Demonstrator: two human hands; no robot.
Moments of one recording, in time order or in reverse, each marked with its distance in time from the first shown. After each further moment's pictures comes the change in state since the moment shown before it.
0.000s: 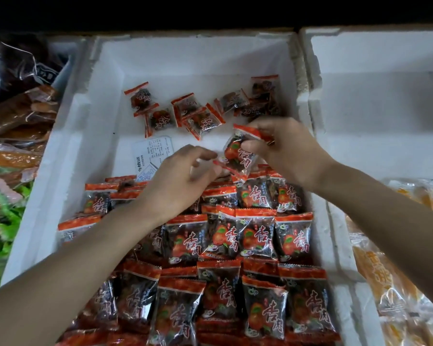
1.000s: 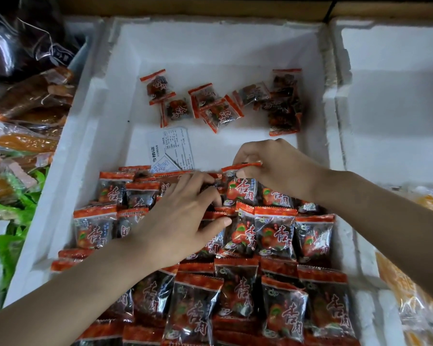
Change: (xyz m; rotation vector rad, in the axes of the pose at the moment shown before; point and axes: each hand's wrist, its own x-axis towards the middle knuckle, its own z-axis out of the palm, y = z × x) left_hand -0.051 -0.042 0.003 0.416 -0.167 0.211; right_hand 0.011 0.002 0.036 -0.257 -0.315 -0.102
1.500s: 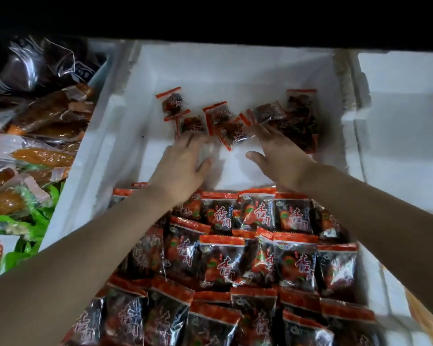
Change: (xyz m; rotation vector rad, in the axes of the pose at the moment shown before) left_hand 0.082 -0.065 -0.013 -0.073 0.303 -0.177; right_hand 0.060 0.011 0.002 -0.205 0.144 0.032
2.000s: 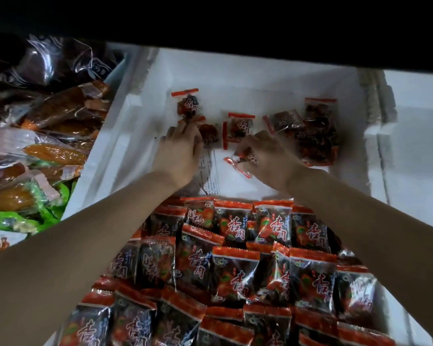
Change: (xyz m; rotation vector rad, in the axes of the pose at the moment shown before) left_hand 0.028 -0.044 0.003 0.149 0.140 -0.092; right_hand 0.036 -0.011 0.027 0.001 -0.043 0.025
